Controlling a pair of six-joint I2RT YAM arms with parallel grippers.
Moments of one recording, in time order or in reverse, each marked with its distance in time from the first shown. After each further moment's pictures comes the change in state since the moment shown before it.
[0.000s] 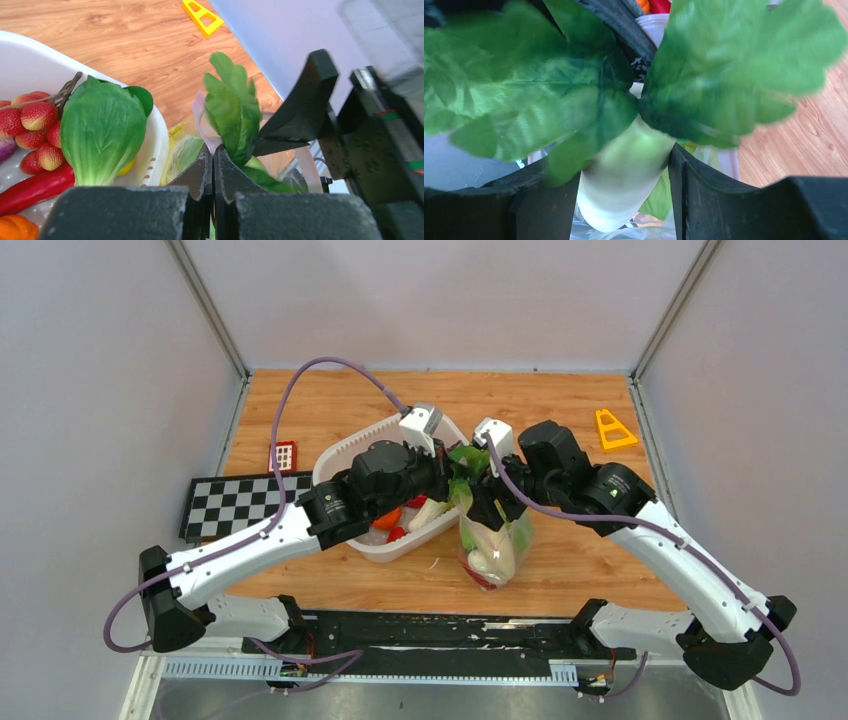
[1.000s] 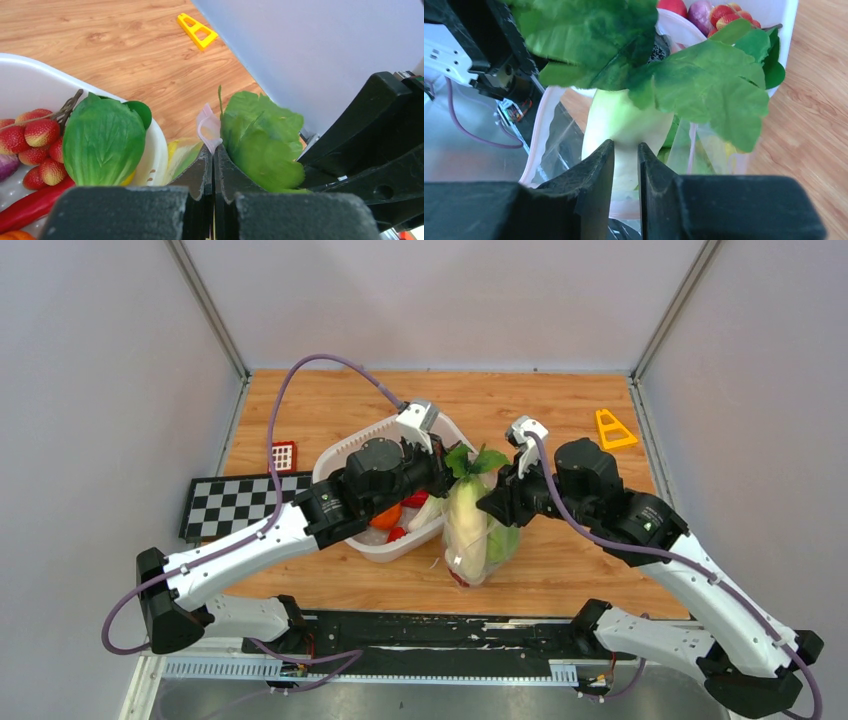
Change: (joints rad) left arm 0.007 -0.010 0.000 0.042 0.029 0.030; right arm 0.006 -0.178 -0.126 0.174 0.029 0.223
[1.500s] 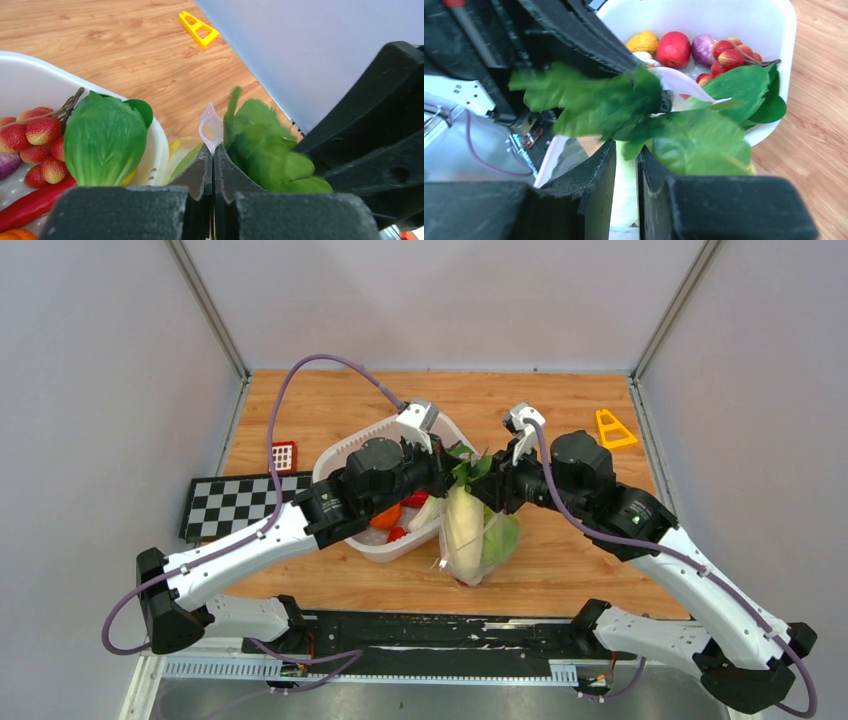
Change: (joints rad) left arm 0.001 0.000 0.000 -0.003 0.001 0.000; right arm 0.000 0.025 -0.012 0.153 -0.007 0.062
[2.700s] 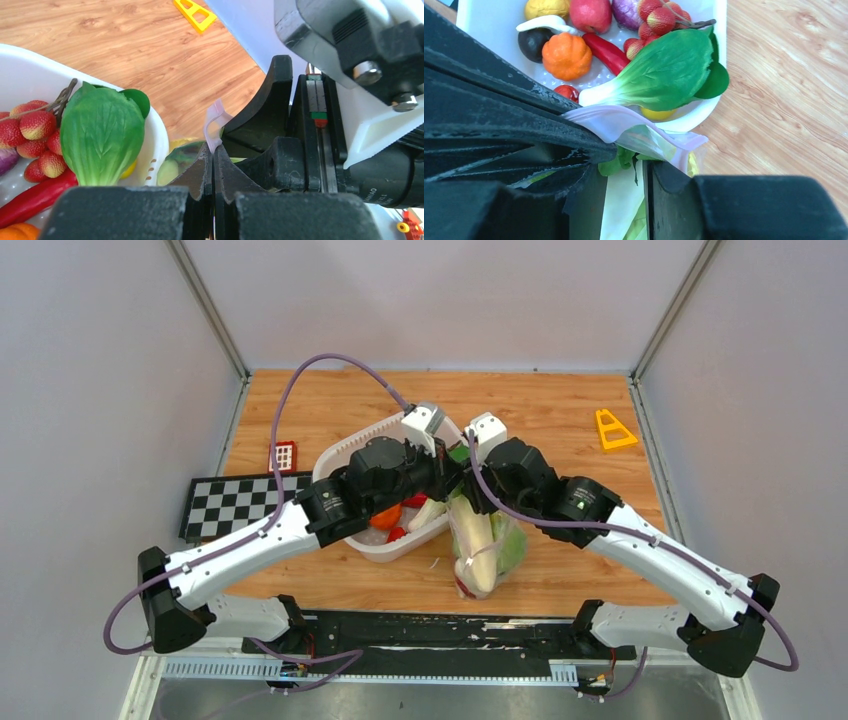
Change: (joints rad) left arm 0.007 0.014 0.018 -0.046 0.055 0.021; right arm 0.138 0.203 0.037 -0.116 0.448 -0.055
